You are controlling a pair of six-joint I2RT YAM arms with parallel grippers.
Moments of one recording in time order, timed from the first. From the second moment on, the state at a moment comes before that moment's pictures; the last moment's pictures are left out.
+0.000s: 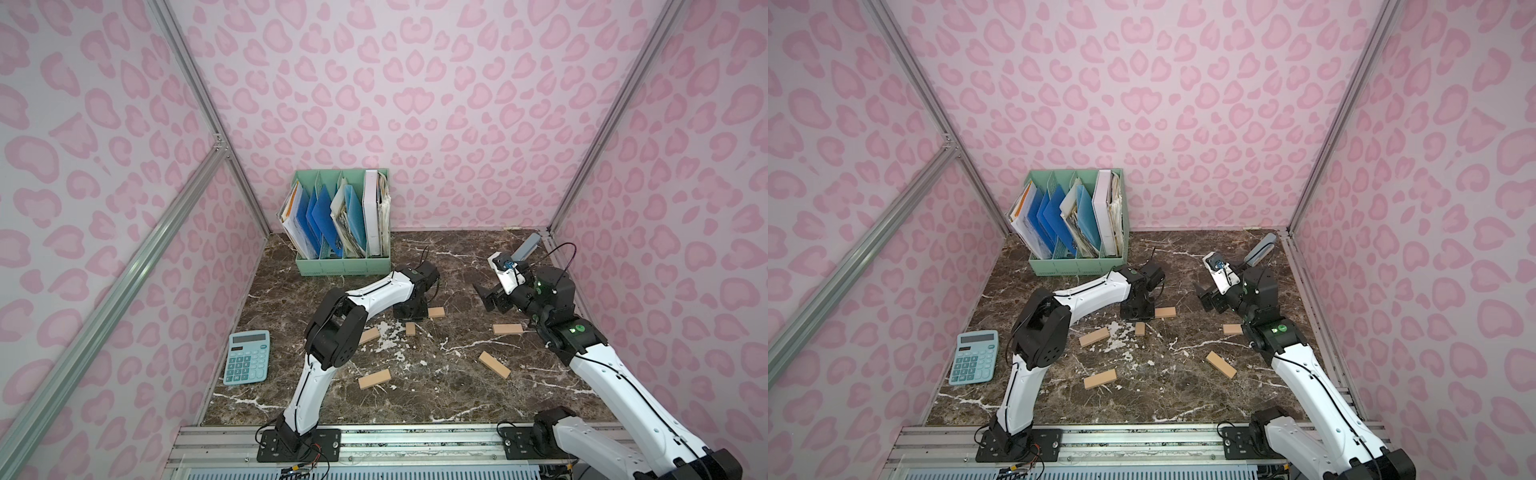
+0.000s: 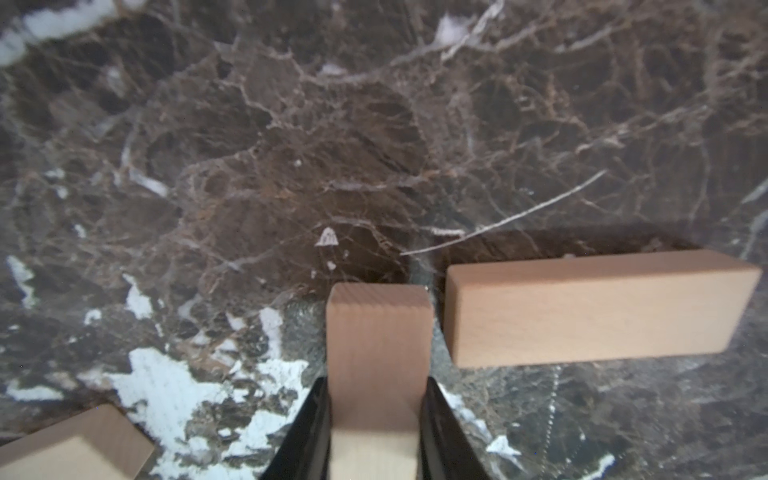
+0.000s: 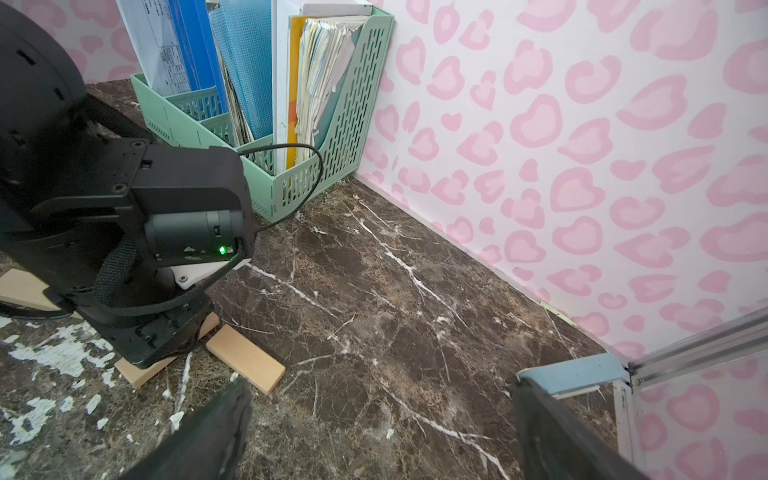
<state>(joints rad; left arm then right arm) -0.73 2.19 1.74 -0.99 -0.04 -0.79 0.33 0.97 0.81 -0.17 -0.17 -0.37</state>
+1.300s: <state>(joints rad) -0.74 2.17 1.71 -1.00 -0.03 -0.79 0.33 0.91 0.79 -0.20 -0.15 -0.38</state>
